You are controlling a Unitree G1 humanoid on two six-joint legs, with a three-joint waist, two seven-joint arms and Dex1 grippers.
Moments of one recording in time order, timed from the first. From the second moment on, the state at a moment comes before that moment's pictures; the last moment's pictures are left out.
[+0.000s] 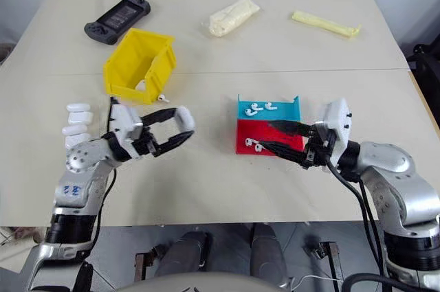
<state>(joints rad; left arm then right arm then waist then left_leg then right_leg) -0.22 0.43 0.12 -0.11 -0.34 0.10 -0.82 -0.13 -0.68 -0.21 -0.43 0.67 0.47 0.98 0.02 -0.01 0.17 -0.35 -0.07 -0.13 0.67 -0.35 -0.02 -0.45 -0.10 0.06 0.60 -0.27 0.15</state>
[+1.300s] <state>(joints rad) -0.42 0.70 0.22 0.18 -0.32 0.18 -0.77 -0.10 -0.67 -0.20 -0.38 0.61 0.31 0.96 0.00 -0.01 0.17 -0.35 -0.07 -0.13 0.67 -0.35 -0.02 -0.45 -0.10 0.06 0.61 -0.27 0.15</state>
